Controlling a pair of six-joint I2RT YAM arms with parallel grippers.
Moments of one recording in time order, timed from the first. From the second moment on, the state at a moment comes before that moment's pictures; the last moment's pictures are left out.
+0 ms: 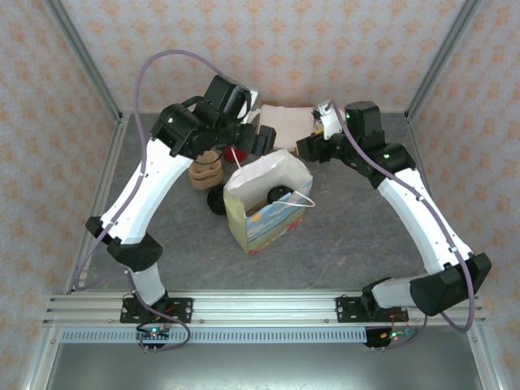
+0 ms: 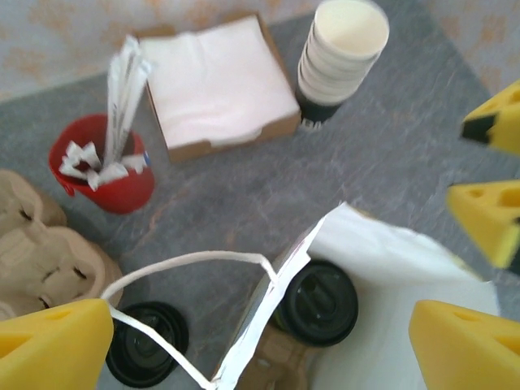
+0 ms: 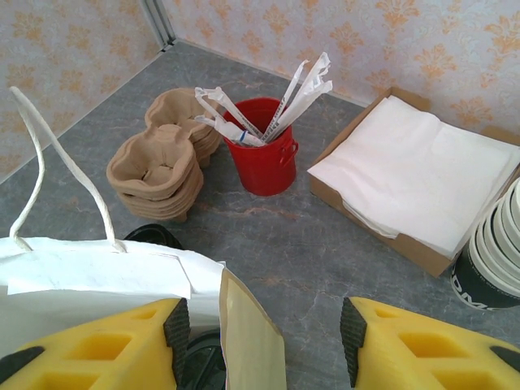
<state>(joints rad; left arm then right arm) -0.64 1.79 2.34 -1.36 -0.10 -0.28 0.38 1.33 1.47 -0.69 -0.32 -0.03</state>
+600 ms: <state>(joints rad) -0.63 1.91 2.17 -1.43 0.06 -0.21 0.38 1.28 1.43 -0.69 -0.29 -0.02</state>
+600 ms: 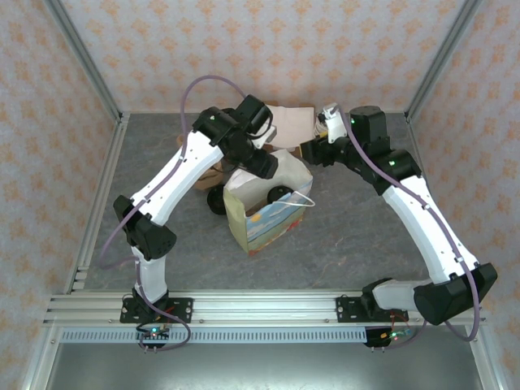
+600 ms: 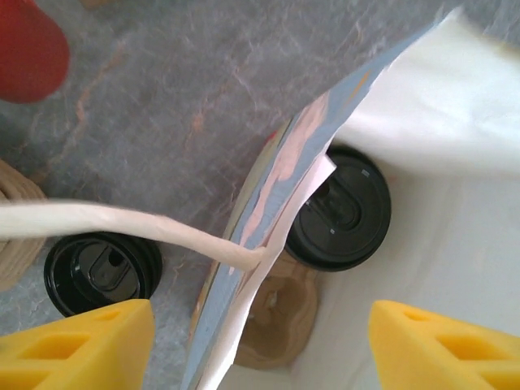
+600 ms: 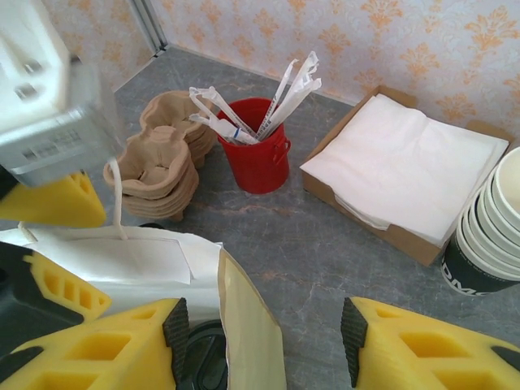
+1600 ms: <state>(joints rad) -0.76 1.77 1.95 -1.34 0.07 -0.73 0.37 1.28 1.42 -0.69 -0.28 -0.01</state>
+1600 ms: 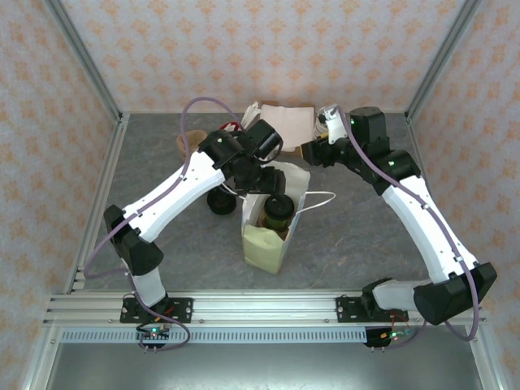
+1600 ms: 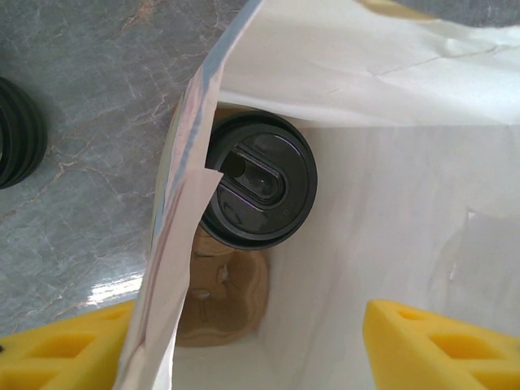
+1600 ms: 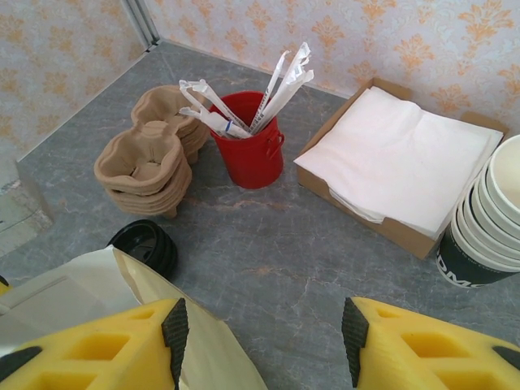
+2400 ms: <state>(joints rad) -0.69 1.72 2.13 -1.30 0.03 -0.62 0.36 1.29 1.42 -0.68 -0.29 0.02</state>
